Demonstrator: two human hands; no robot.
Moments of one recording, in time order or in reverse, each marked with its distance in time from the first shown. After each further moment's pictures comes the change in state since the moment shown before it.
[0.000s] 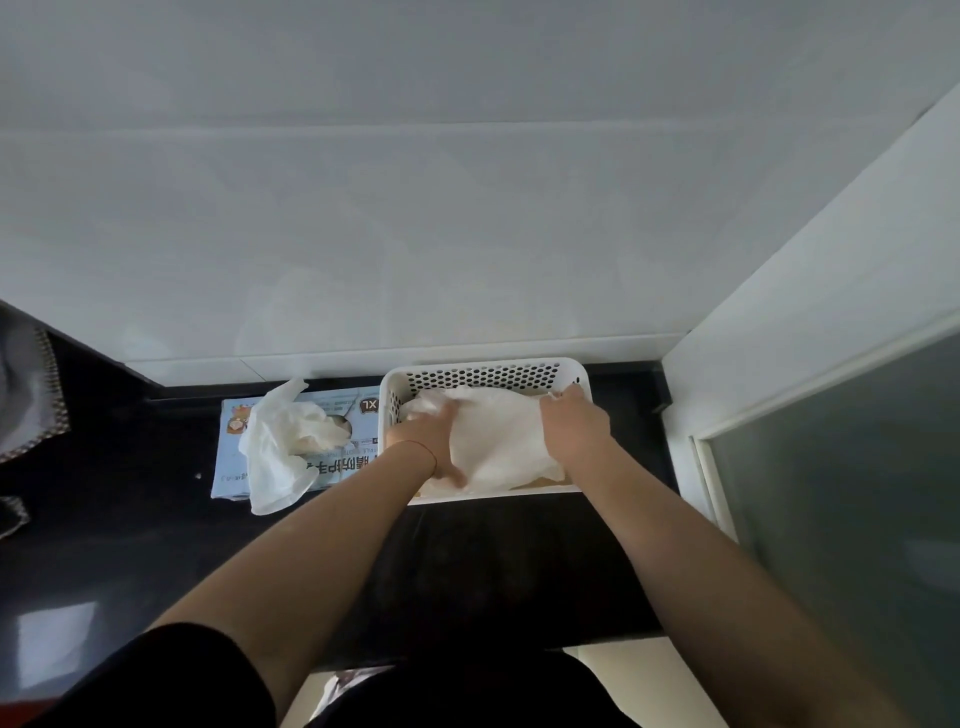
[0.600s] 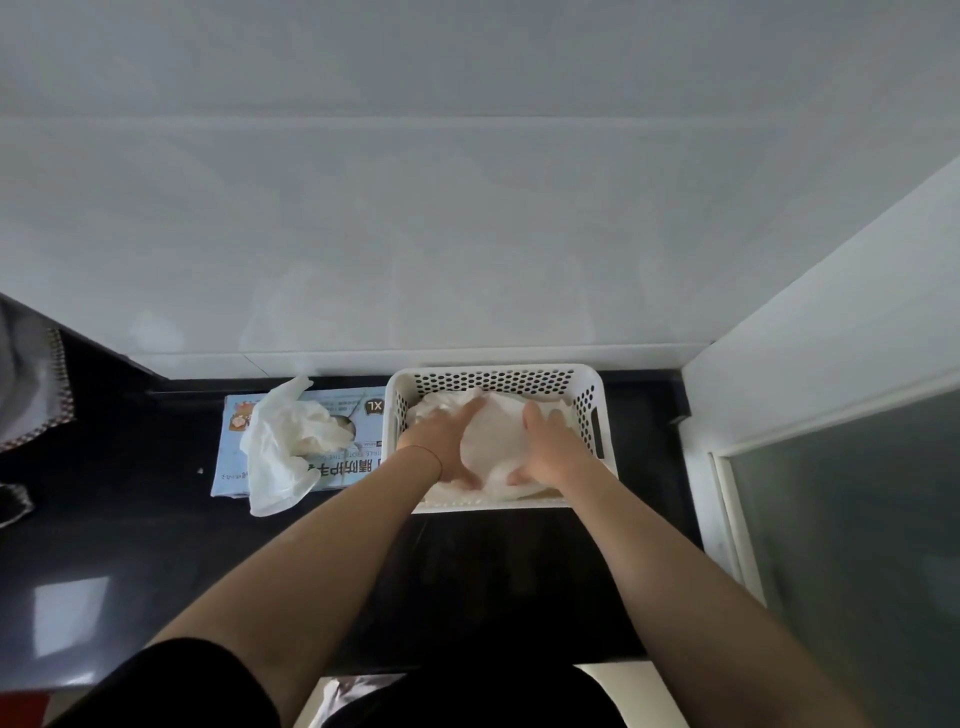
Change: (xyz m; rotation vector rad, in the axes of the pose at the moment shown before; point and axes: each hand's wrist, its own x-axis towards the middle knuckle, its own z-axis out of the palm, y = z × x) left_hand 0.008 0.005 -0.002 -0.062 0.025 0.083; right_hand 0.033 -0.018 0.045 0.251 -0.196 -0.097
